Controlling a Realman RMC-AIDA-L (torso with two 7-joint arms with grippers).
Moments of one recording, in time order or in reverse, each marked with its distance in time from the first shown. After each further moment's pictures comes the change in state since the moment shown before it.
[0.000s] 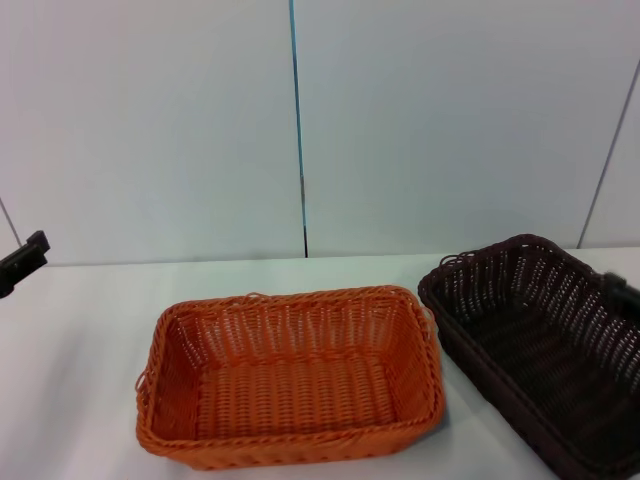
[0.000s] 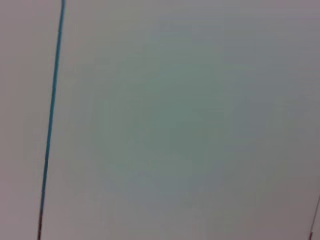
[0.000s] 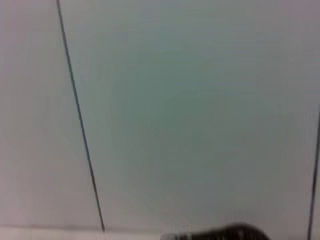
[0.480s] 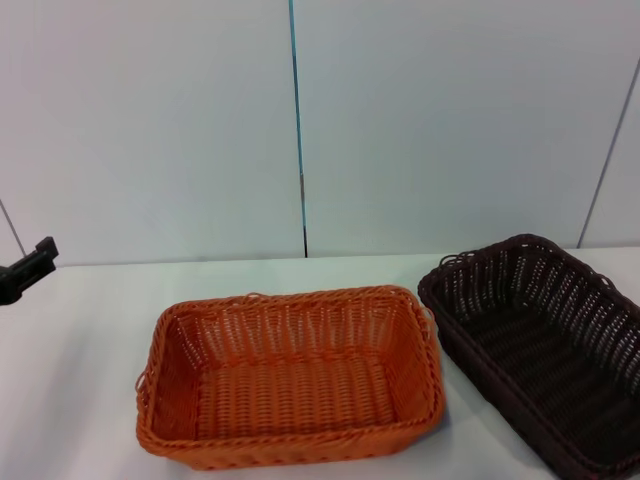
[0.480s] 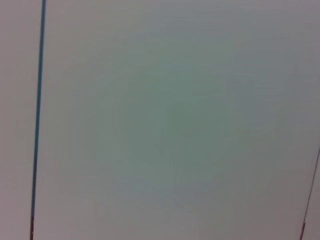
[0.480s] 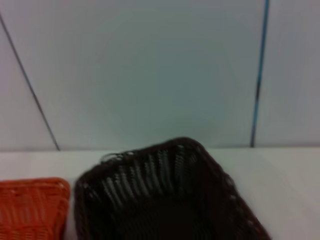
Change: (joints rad) left arm 0.017 0.000 0.038 -0.014 -0.002 0.008 0.025; right arm 0.230 -0.004 0.409 0.001 0.009 0.584 0.065
